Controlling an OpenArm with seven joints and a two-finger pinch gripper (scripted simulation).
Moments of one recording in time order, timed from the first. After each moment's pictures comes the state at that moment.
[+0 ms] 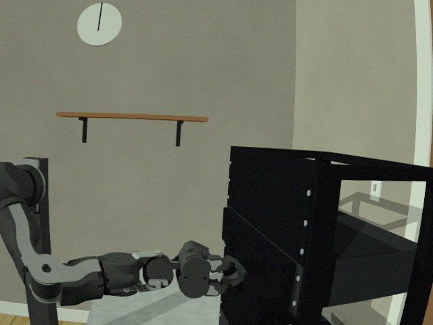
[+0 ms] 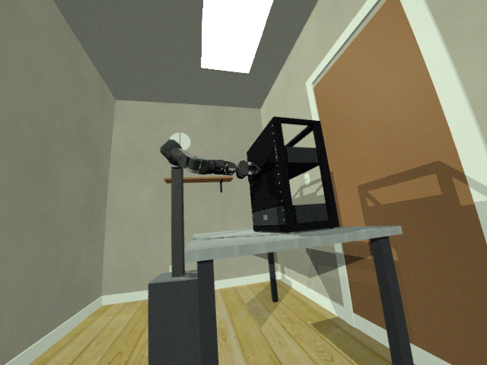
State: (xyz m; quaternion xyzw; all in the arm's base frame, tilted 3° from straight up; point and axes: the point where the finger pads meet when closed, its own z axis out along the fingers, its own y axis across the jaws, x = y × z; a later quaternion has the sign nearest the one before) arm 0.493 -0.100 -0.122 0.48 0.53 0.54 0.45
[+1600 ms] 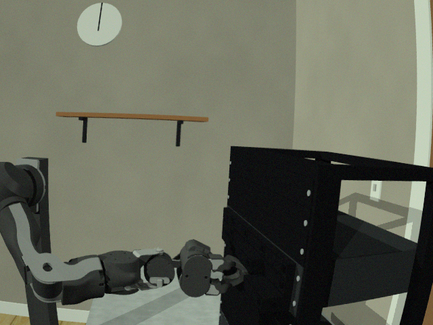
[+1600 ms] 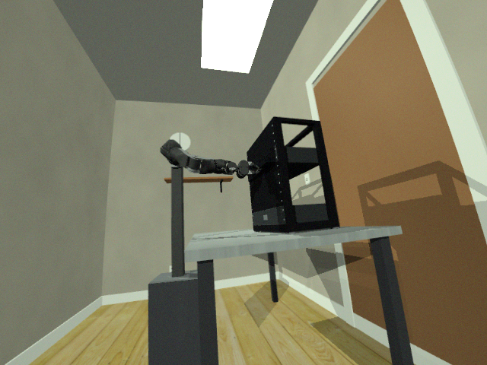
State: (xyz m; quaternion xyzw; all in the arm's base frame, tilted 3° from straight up) arm 0.495 -0.100 -0.122 0.49 0.53 0.53 0.44
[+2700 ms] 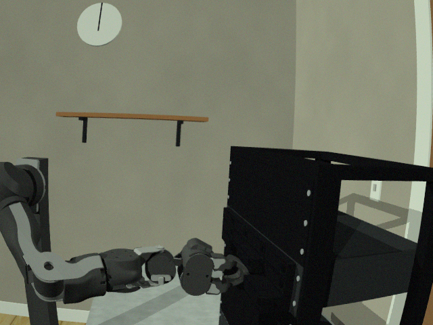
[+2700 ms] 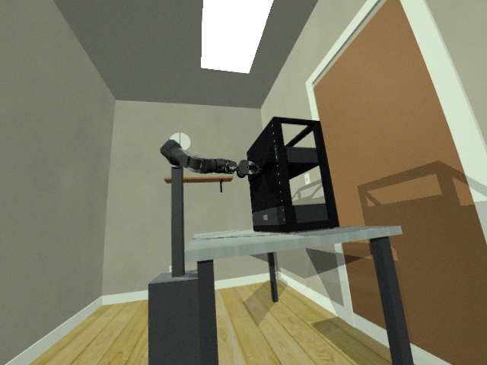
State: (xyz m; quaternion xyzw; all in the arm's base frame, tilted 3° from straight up) arm 0.497 -0.099 -0.122 0.49 0.54 0.52 0.43
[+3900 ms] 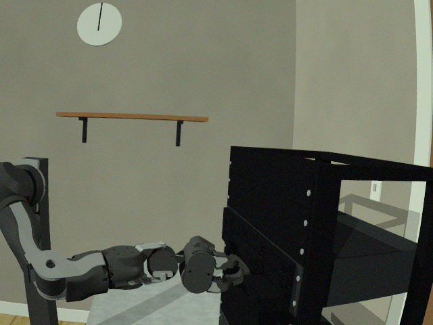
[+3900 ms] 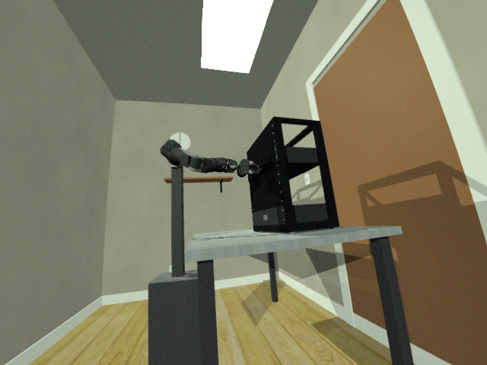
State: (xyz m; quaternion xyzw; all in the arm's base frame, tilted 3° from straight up) arm 0.500 -0.099 -0.122 0.51 0.55 0.51 0.42
